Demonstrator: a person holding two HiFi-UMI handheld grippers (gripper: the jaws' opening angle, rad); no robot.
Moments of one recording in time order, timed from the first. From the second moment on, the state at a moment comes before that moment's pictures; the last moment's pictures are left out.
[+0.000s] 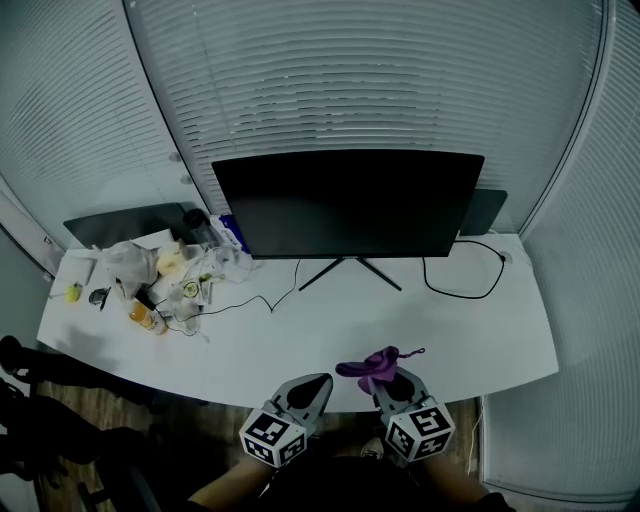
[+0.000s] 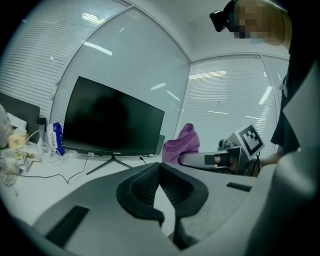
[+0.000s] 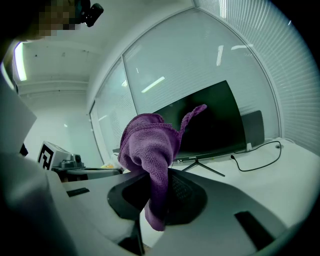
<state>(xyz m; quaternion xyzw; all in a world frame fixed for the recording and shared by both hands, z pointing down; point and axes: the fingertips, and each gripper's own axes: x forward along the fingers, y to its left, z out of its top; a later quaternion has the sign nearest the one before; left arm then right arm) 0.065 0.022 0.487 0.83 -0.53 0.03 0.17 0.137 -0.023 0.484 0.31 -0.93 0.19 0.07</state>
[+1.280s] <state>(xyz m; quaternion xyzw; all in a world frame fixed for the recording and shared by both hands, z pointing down) -0.155 0.013 0.434 0.78 -0.62 -0.02 0.10 -0.142 -0.085 0.367 0.24 -0.97 0.11 0.01</state>
